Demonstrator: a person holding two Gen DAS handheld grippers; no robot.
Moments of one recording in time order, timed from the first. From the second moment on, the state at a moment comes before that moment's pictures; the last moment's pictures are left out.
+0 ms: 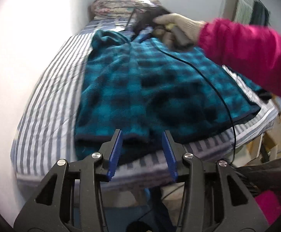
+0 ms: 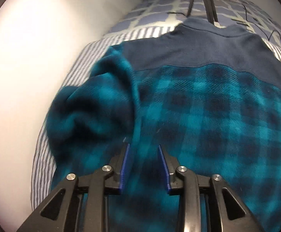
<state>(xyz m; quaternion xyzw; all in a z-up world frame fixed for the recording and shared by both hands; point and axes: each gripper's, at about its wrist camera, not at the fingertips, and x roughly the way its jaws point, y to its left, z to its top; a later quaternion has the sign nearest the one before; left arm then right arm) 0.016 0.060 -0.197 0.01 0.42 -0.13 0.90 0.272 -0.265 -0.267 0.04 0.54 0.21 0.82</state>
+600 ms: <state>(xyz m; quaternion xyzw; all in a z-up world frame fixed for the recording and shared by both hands) 0.072 0.195 -0.250 -0.30 0.49 -0.09 0.81 0.000 -0.241 -0.294 0.04 0.61 0.38 0.69</state>
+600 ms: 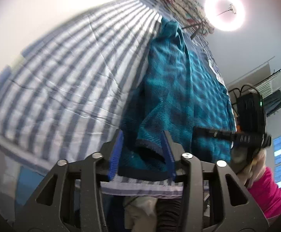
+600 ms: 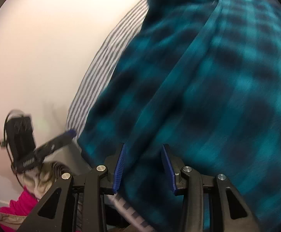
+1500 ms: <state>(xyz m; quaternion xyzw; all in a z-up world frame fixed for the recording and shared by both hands) 0.043 0.139 -0.256 -0.18 0.51 -0.04 0.84 -0.052 -0.182 -0.280 -0.02 0.62 0.40 0.67</state>
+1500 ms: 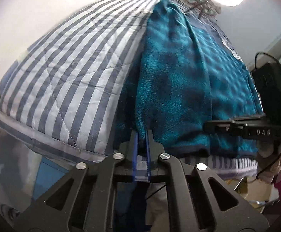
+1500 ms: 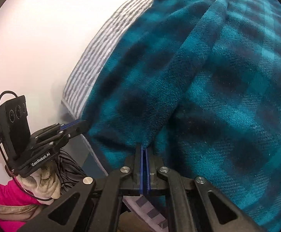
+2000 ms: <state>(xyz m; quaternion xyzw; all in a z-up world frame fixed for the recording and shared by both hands) 0.087 0.119 -0.192 -0.12 0.44 -0.05 0.89 0.062 -0.245 -0.154 0.03 0.48 0.39 0.78</state>
